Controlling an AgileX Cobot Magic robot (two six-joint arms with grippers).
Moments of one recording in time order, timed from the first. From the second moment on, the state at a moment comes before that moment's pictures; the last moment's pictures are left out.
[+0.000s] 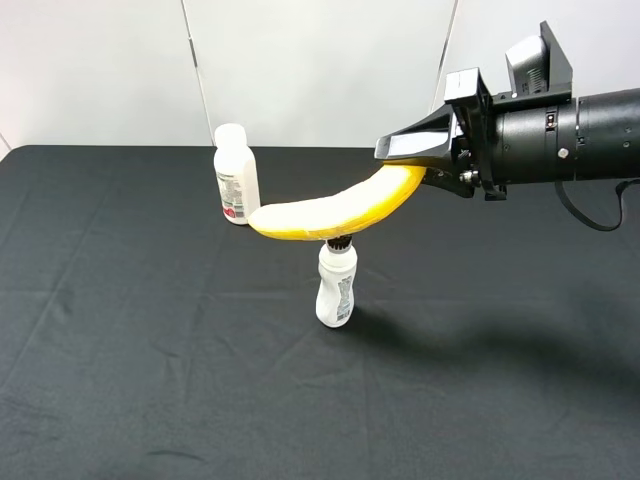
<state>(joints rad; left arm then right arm) -0.75 0.48 -0.65 0.06 1.17 -0.10 0.21 1.36 -0.69 1.59 0.78 -1.07</state>
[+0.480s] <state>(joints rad) -0.75 0.11 -0.50 0.06 1.06 -0.10 0.21 1.36 -0.69 1.59 0.78 -1.06</state>
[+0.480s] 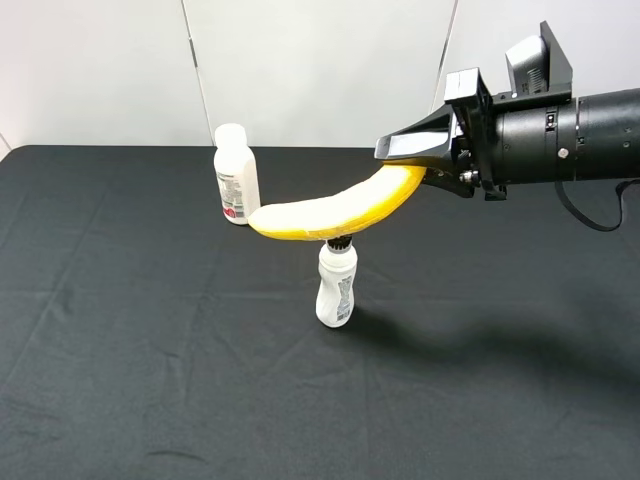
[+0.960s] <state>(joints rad) -0.74 0.11 -0.50 0.06 1.06 -0.09 0.21 1.36 -0.69 1.59 0.78 -1.04</state>
